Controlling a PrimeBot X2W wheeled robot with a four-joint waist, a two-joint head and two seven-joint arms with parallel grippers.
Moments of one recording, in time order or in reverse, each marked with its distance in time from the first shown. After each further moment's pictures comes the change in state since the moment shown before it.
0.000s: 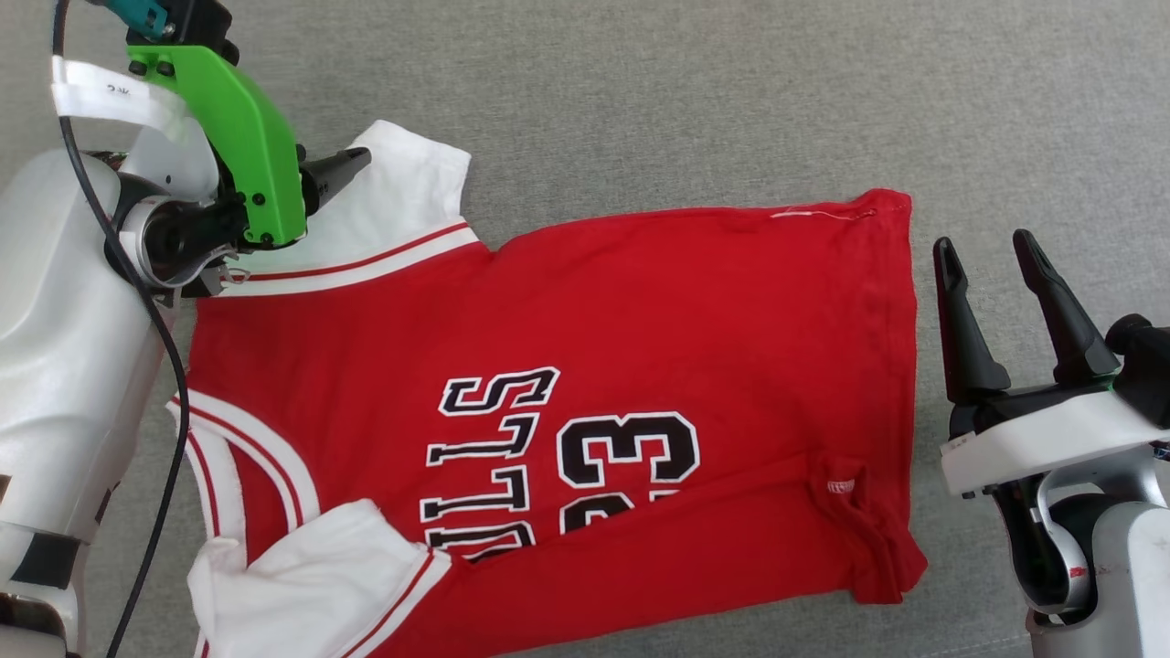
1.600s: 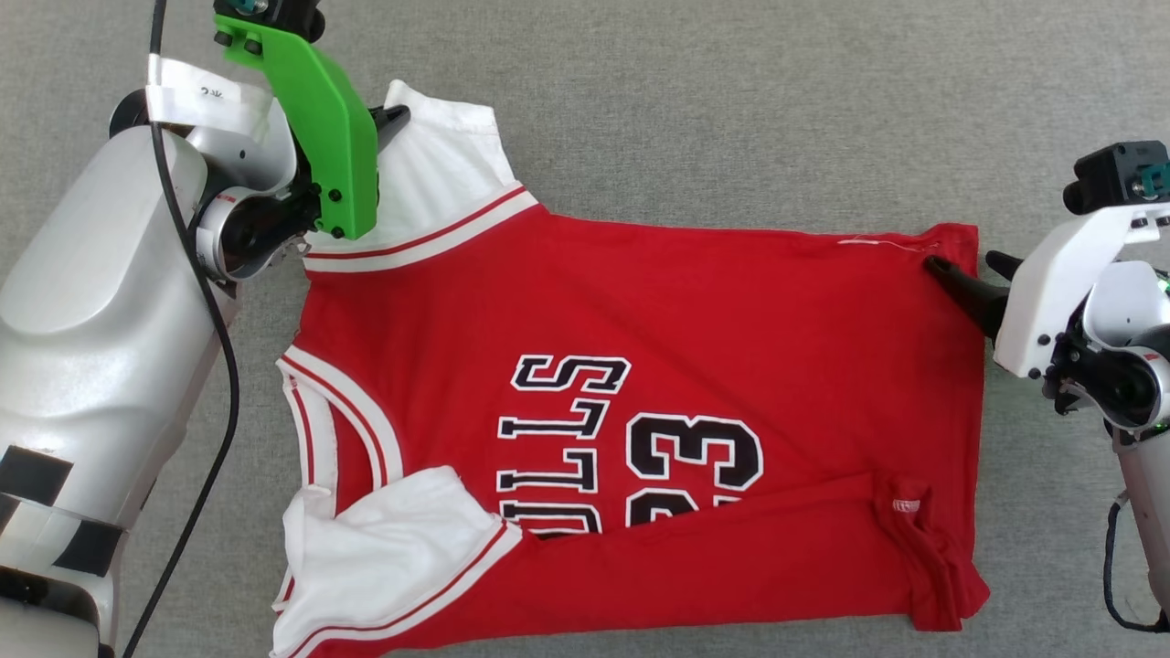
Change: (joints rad) left arm -0.059 -0.040 -0.120 -0.028 0.072 -0.023 -0.121; right arm -0.386 -0.273 0.122 0.454 0.351 0.000 0.652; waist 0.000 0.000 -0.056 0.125
